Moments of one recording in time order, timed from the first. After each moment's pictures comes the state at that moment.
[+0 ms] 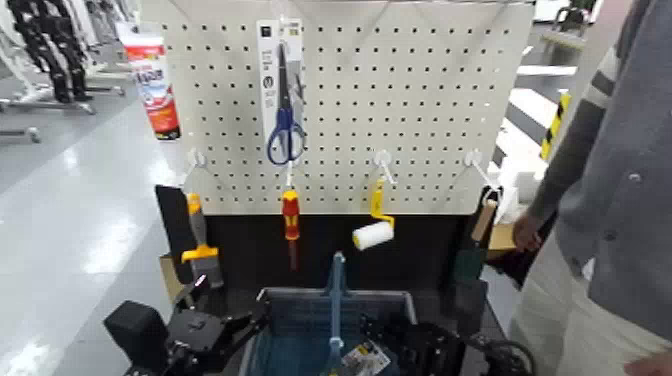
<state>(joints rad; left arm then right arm) 0.23 0.07 -0.02 -1.81 0.19 -0.06 -0.31 0.03 -0.06 0.08 -1.67 -0.35 0.55 0.54</state>
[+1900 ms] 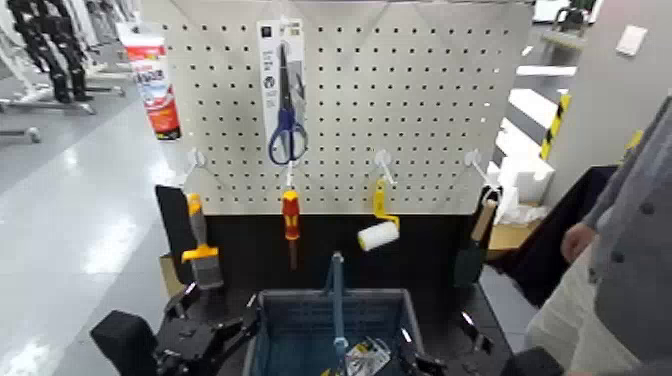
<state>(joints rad) 0.27 0.06 0.00 -1.82 0.20 -0.06 -0.31 0.37 -0.05 0.12 -1.85 -0.08 -0.09 0.19</state>
